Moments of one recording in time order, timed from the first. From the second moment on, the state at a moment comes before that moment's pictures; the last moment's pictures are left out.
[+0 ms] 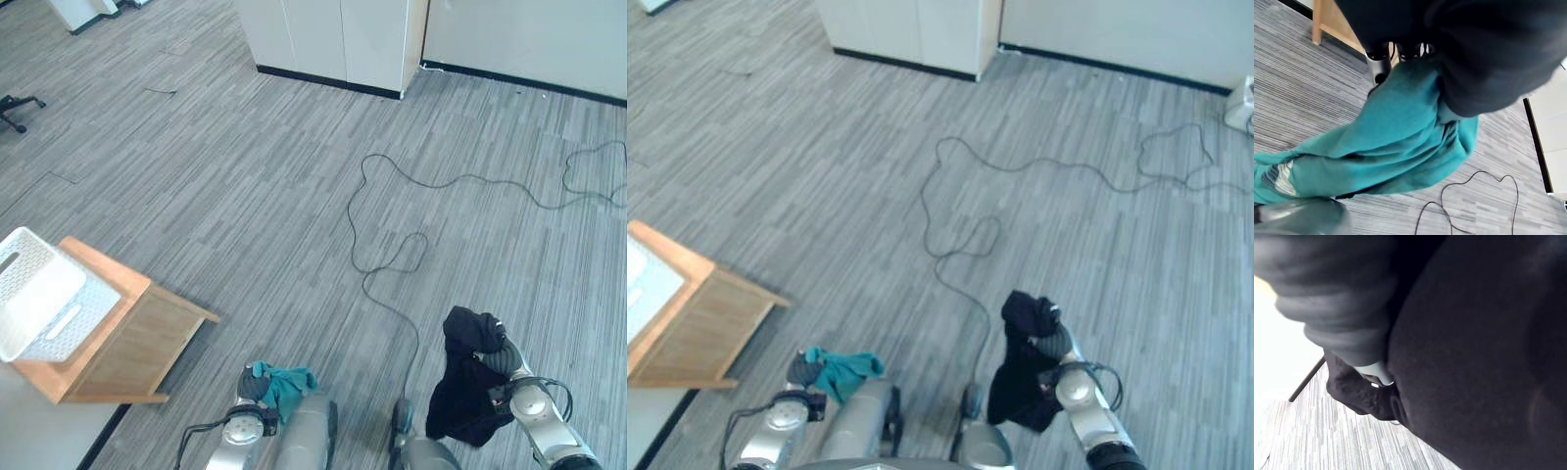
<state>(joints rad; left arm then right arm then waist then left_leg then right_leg) 0.10 0.23 -0.14 0.58 -0.11 -0.05 0.19 0.03 -0.44 0.18 0.46 -0.15 0.03 -0.19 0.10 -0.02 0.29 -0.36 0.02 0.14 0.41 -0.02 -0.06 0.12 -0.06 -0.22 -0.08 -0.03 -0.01</state>
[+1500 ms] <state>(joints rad) 0.09 0.25 -0.21 0.56 0.05 0.01 0.20 0.20 -0.38 0.21 0.36 -0.20 0.00 -0.11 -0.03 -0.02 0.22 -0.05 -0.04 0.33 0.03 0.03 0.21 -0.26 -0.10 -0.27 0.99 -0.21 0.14</state>
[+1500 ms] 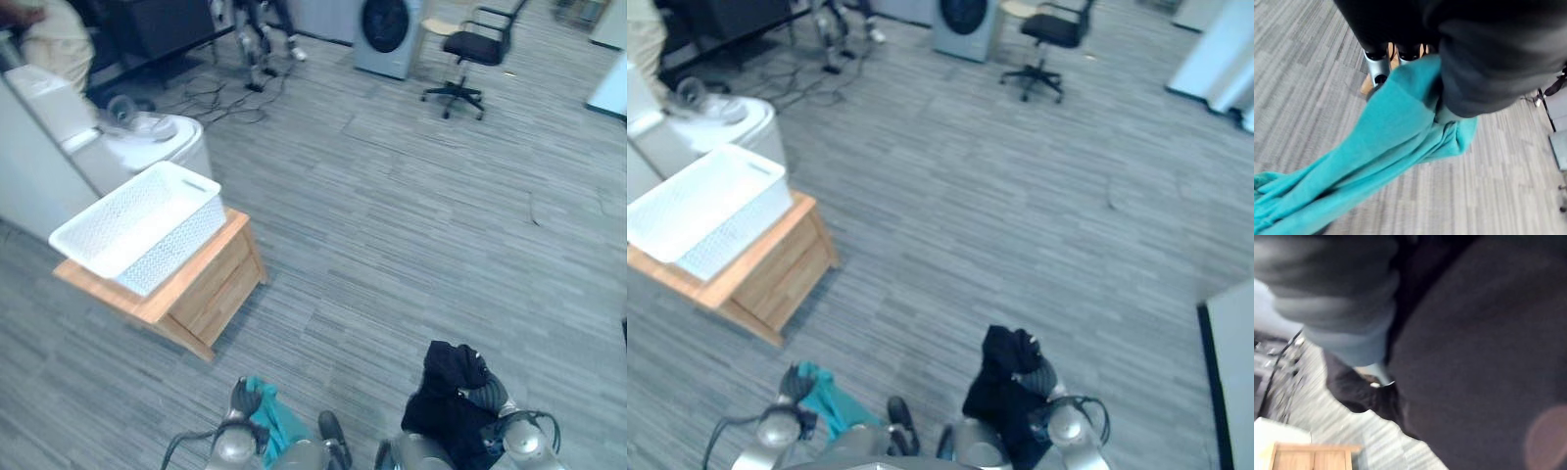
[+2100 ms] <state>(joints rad) 0.08 0.28 -0.22 0.60 0.06 -0.01 0.20 0.06 -0.44 0.10 0.40 -0.19 -0.01 -0.13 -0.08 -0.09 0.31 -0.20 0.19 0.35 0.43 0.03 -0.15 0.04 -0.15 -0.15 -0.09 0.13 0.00</state>
